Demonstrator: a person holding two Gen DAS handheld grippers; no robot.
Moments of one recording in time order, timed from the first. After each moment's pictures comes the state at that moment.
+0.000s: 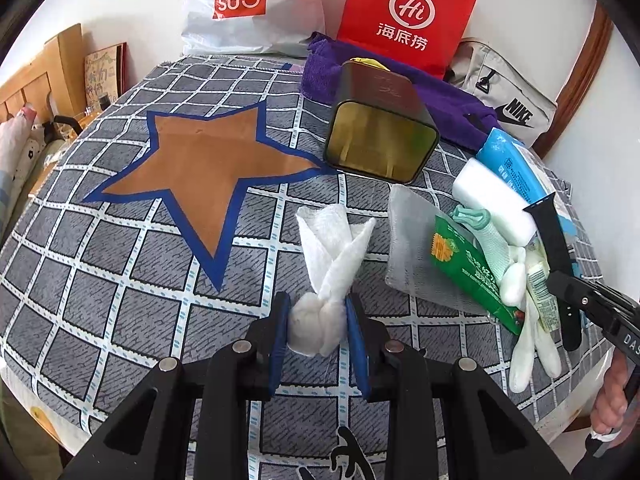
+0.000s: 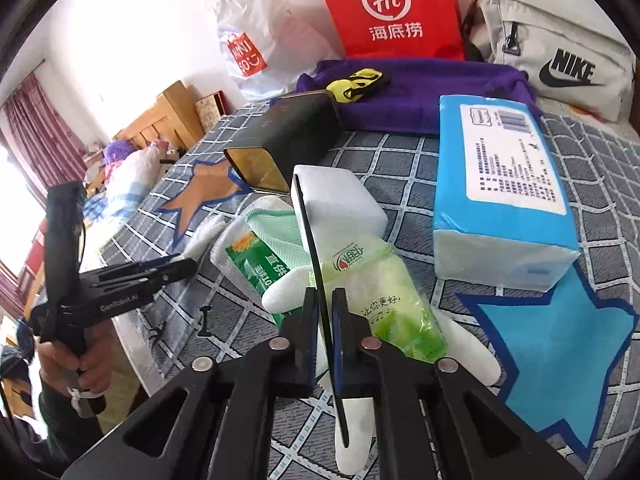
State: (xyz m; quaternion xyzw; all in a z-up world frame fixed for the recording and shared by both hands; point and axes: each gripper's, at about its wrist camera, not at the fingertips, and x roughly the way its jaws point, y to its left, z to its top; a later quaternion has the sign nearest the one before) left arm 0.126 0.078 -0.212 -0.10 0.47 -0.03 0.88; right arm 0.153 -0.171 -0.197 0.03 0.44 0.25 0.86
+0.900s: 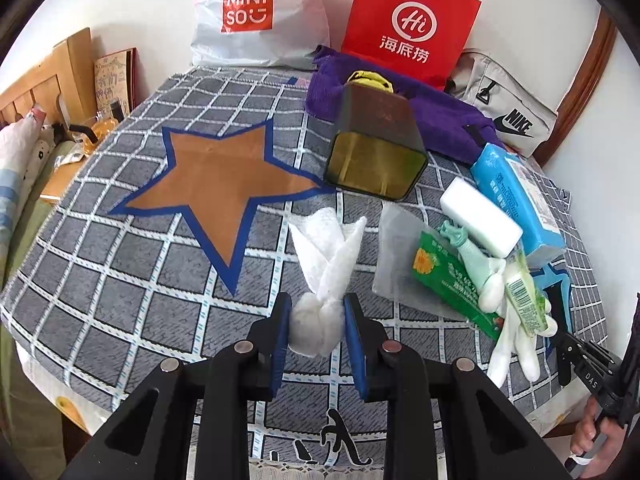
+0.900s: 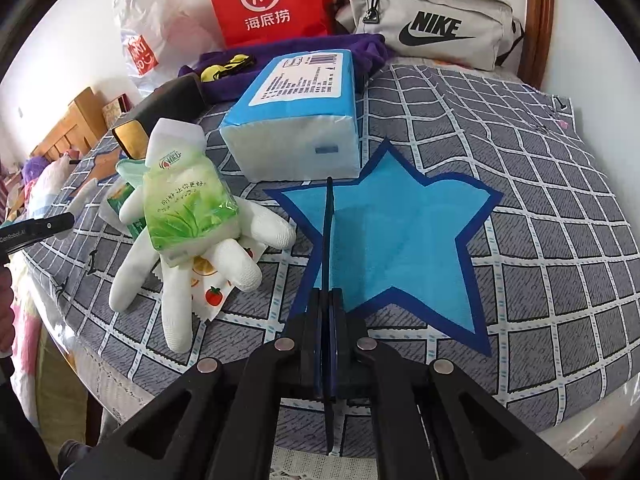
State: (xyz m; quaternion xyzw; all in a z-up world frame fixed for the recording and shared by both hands) left arm 0.121 0.075 -0.178 -0.10 0.47 -0.01 0.88; right arm 0.108 -0.267 -0.226 0.02 0.47 0.08 0.88
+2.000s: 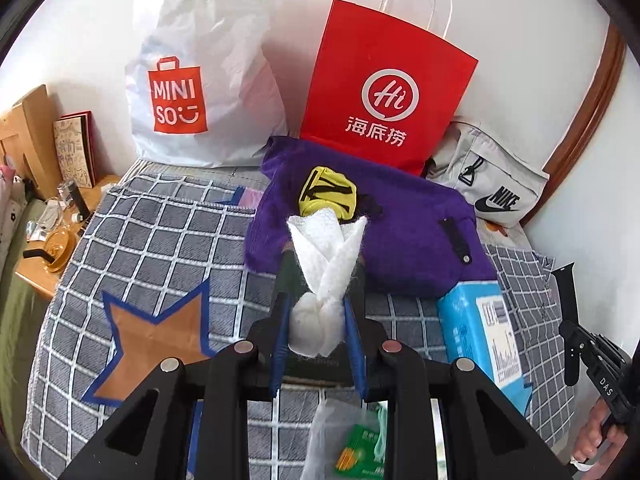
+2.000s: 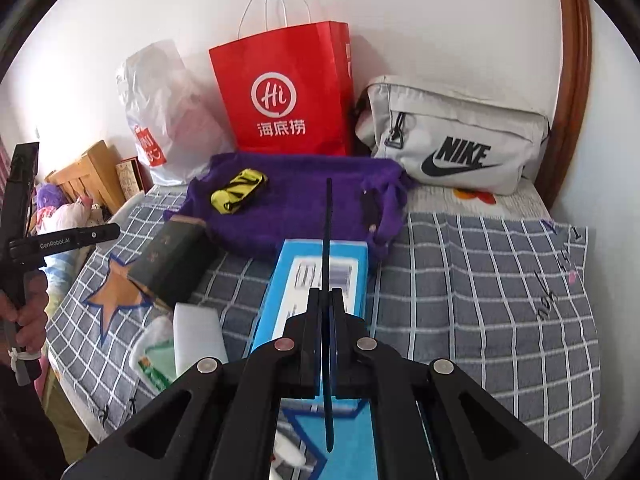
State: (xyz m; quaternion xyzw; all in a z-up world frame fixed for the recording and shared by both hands) left arm 0.265 0.052 -0.097 -0.11 0.43 -0.04 0.89; right arm 0.229 -0.255 -0.101 0.01 0.38 0.11 0.92
